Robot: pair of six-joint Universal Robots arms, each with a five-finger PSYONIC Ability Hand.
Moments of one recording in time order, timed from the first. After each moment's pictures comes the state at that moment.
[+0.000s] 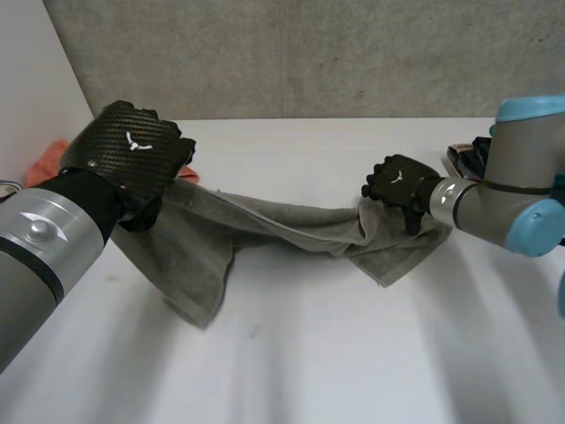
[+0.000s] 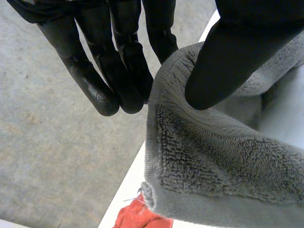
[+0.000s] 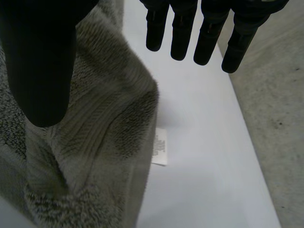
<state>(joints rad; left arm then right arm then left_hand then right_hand) 4.18 -1.52 -1.55 2.96 -1.59 3.83 1.83 -0.64 0.73 0.40 1.12 2.11 1.17 1.19 1.19 1.19 0.99 0.37 0.36 0.38 0.37 0.21</state>
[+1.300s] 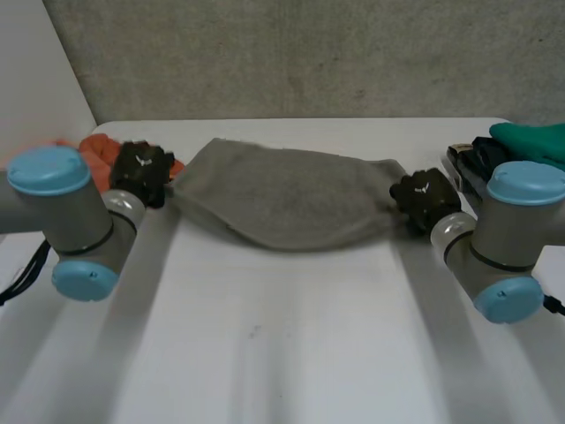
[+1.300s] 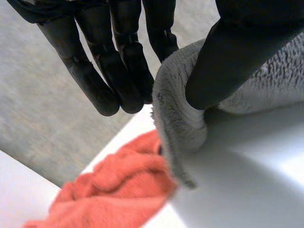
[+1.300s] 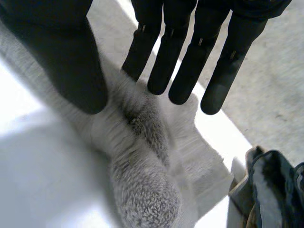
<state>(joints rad) 4.42 -2.24 -1.33 3.48 -1.54 3.66 1.87 -0.88 1.36 -0.24 1.42 2.56 1.17 1.20 1.19 1.20 0.99 0.96 0.95 0.96 0.96 0.79</state>
